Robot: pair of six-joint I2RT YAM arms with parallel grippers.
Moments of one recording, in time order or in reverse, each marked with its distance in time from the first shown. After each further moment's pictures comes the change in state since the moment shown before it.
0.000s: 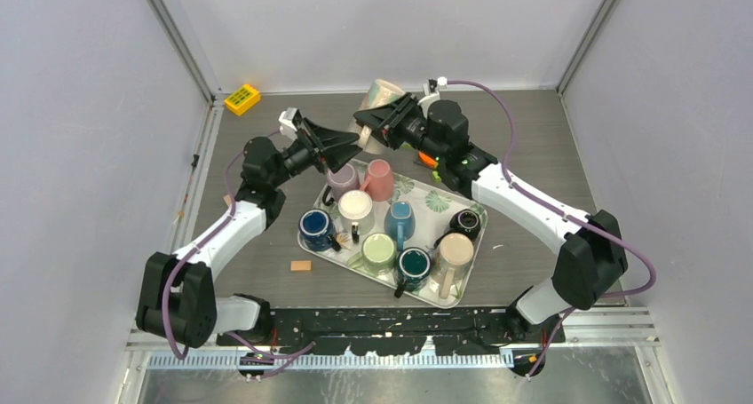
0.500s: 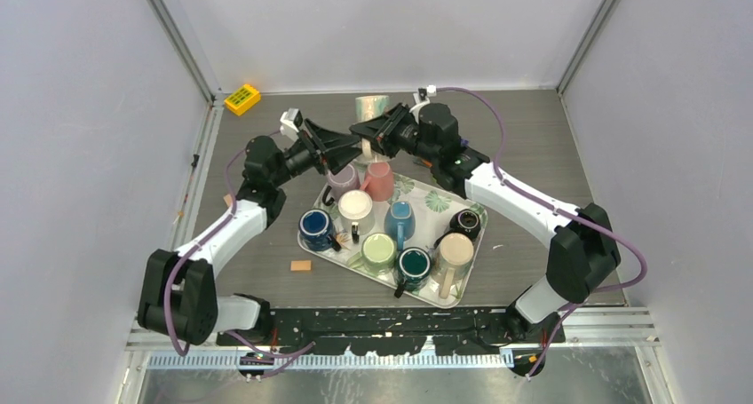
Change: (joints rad) left arm 0.000 0.037 0.000 0.021 0.027 0.011; right arm -0.002 0.051 -0.011 0.011 -0.064 0.035
